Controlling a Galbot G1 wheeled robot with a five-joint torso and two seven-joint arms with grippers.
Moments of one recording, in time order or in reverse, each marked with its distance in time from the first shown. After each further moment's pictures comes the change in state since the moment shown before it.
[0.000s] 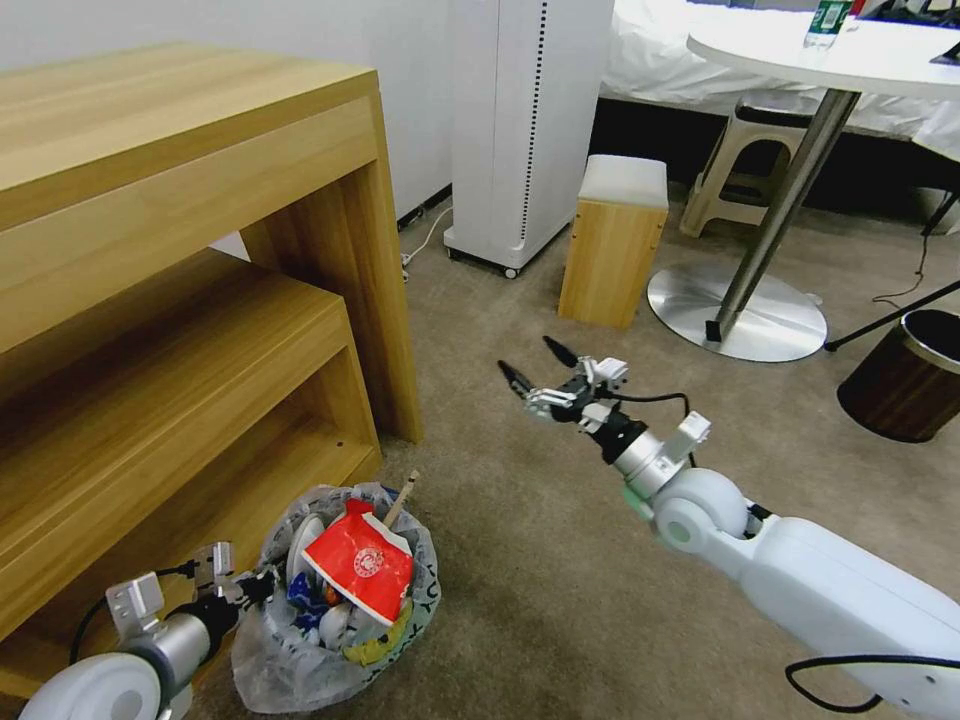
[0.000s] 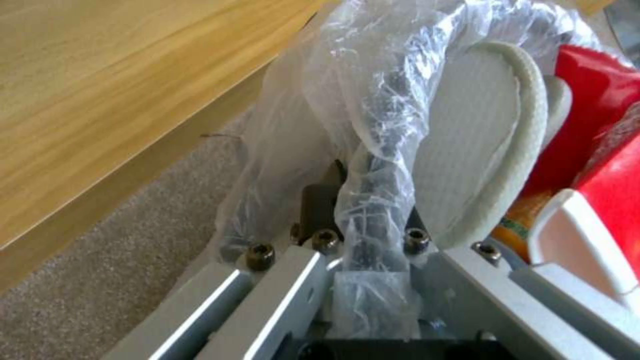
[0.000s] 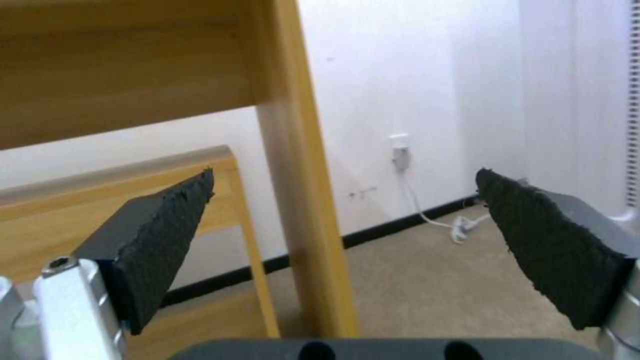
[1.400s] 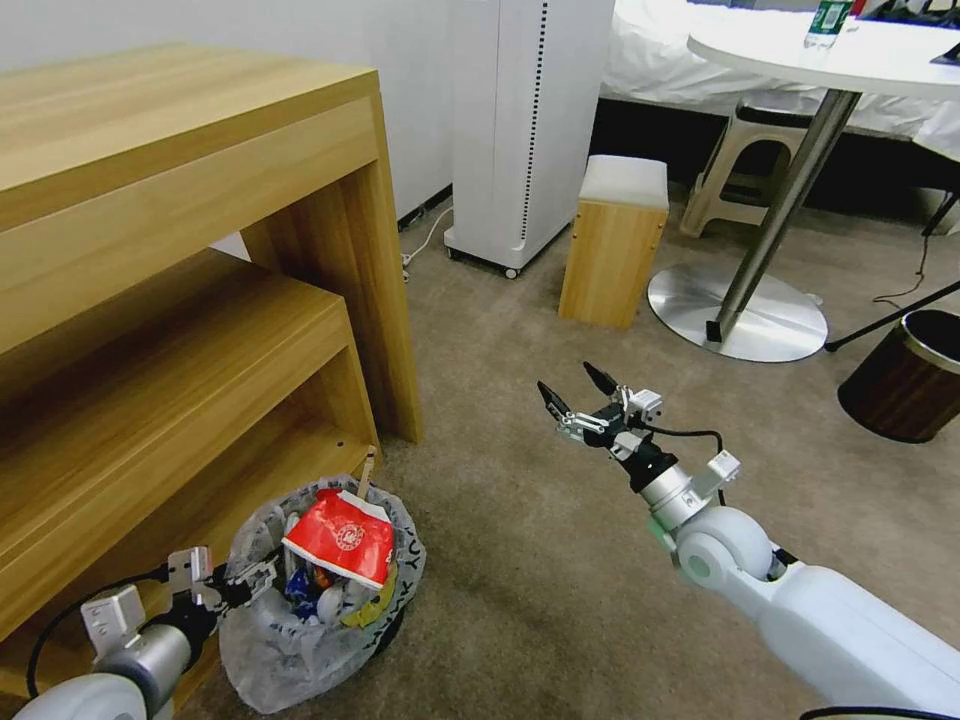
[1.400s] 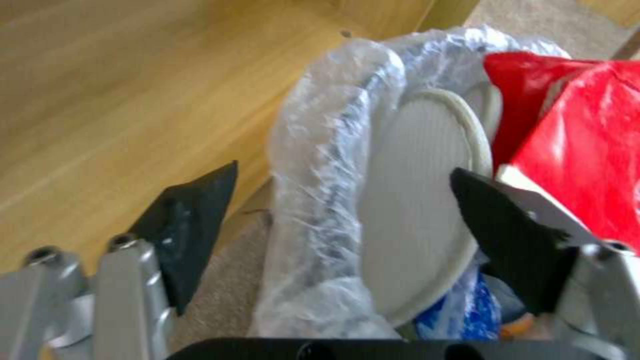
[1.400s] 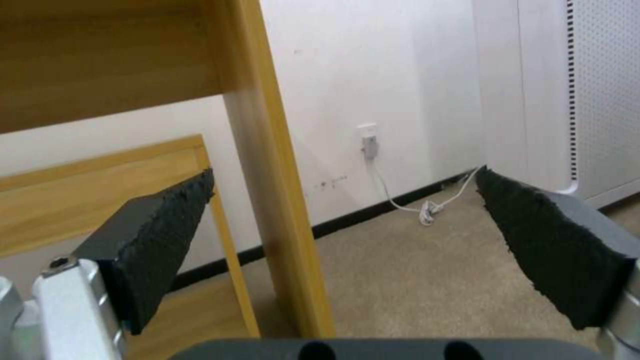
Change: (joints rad) left arm 0.070 -0.045 -0.060 -0.065 0.240 -0.111 0.063; right arm -0.199 0.039 0.155 -0.009 -0.073 0.023 -0.016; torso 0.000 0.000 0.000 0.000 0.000
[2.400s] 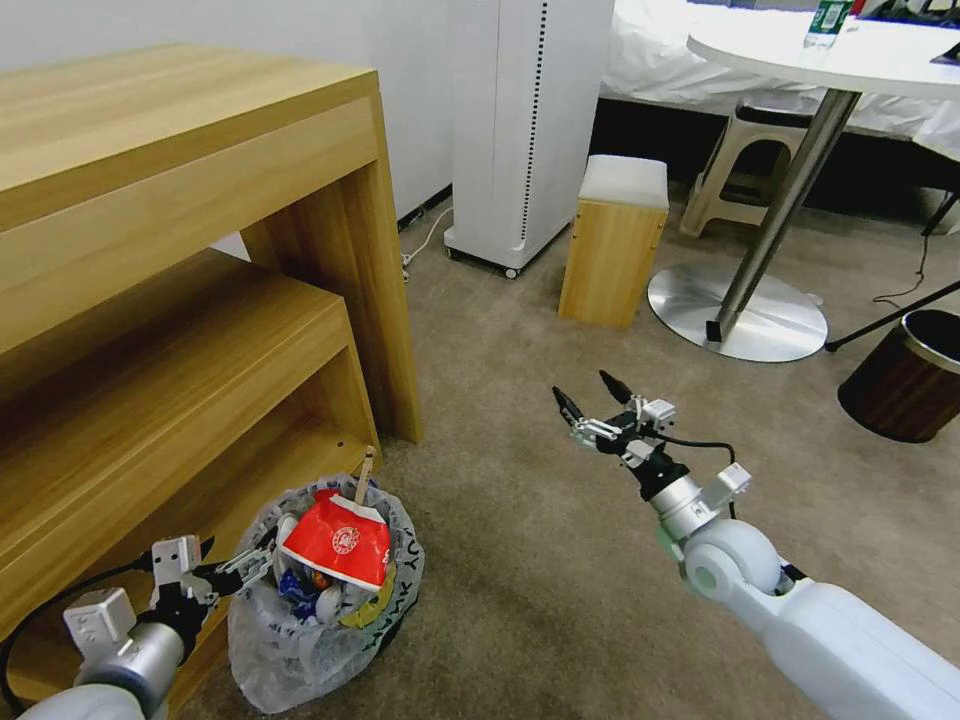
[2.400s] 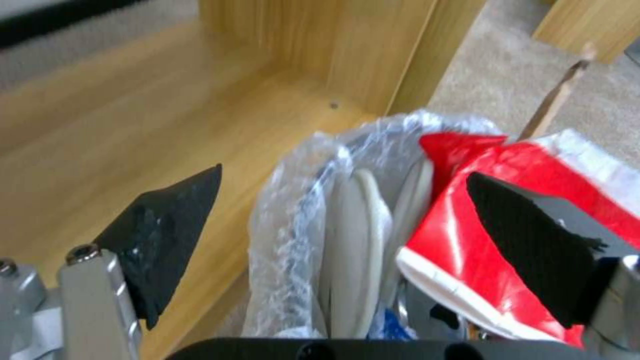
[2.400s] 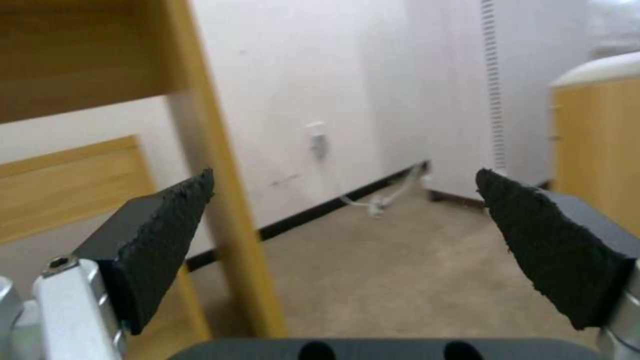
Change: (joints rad) left arm 0.054 -0.076 -0.012 -0.123 0.176 -0.105 0.036; right arm -0.142 0.018 0.152 0.020 -0.043 -0.011 0.073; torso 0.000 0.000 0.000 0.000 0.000
